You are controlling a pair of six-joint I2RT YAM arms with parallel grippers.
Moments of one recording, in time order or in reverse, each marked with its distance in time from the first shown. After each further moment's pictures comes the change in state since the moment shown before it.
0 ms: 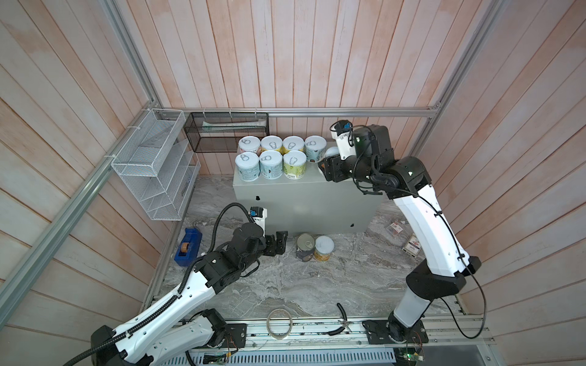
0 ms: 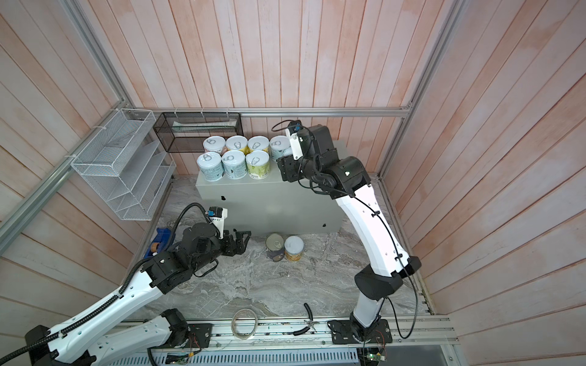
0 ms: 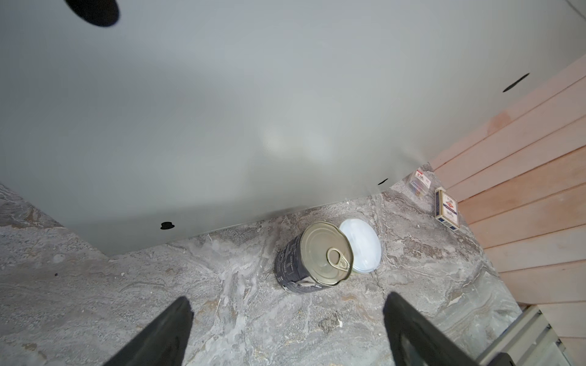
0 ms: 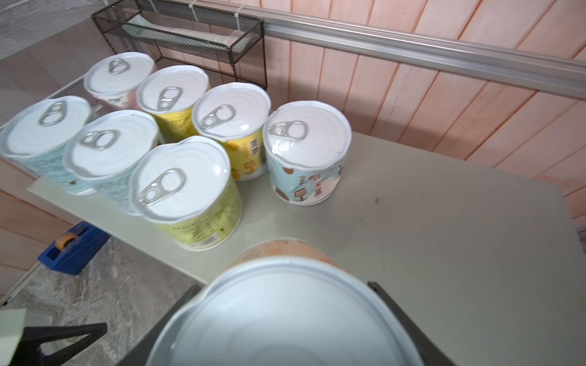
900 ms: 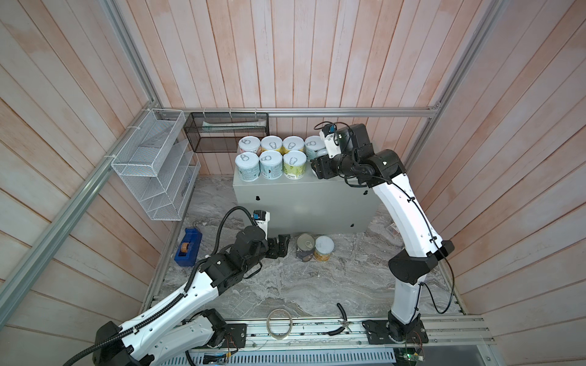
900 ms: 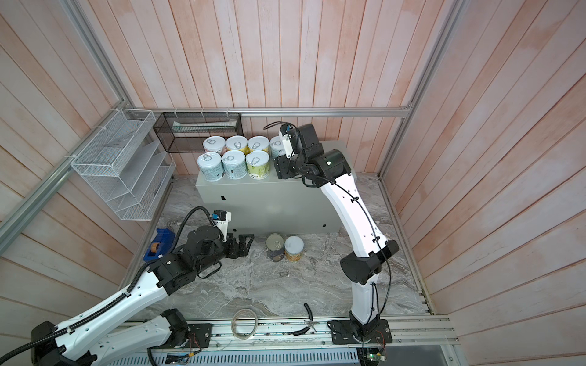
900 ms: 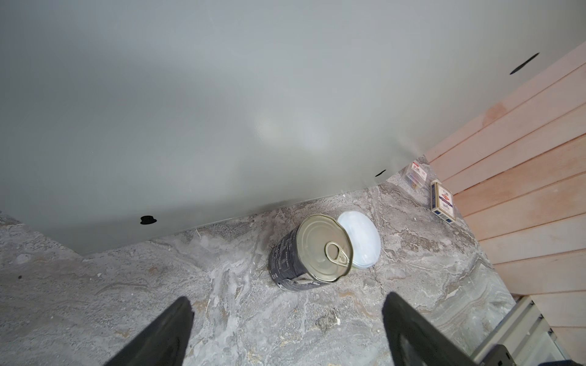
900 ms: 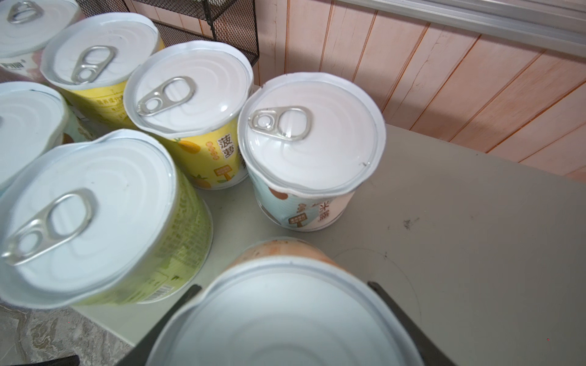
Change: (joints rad) left arm 0.000 0.005 -0.078 0.085 0.037 -0.018; right arm -0.024 0.148 0.085 -0.029 -0.037 -0.028
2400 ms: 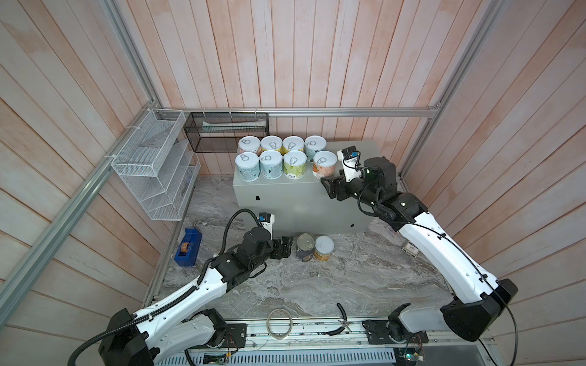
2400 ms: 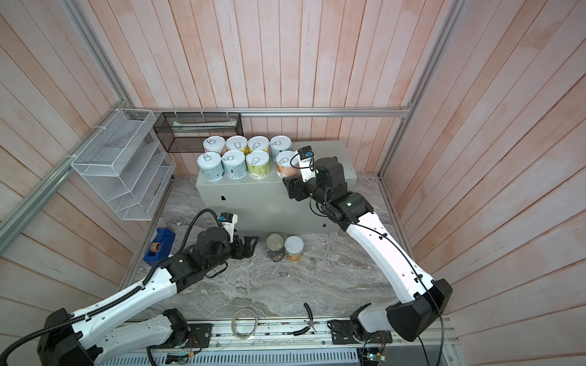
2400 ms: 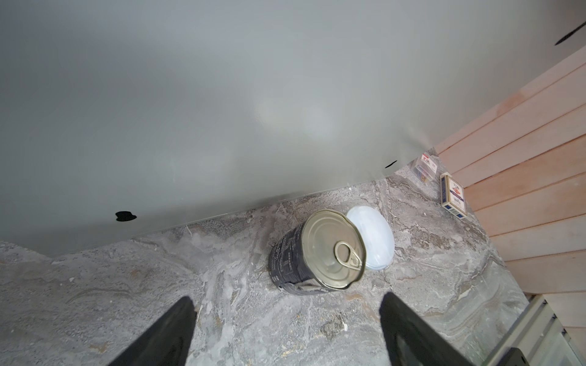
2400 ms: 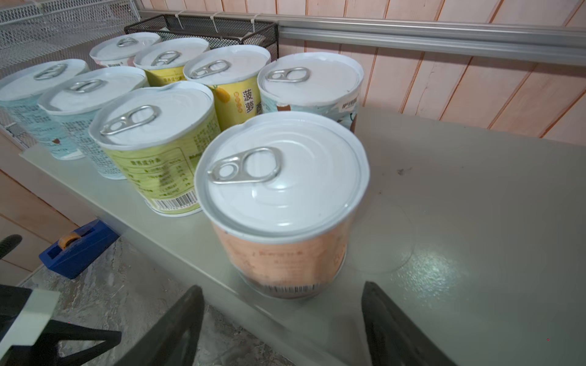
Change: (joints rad) left arm 0.002 0.080 -0.062 0.122 0.019 -0.004; right arm -0.050 -0.550 -0.983 0.705 -0.137 -0.019
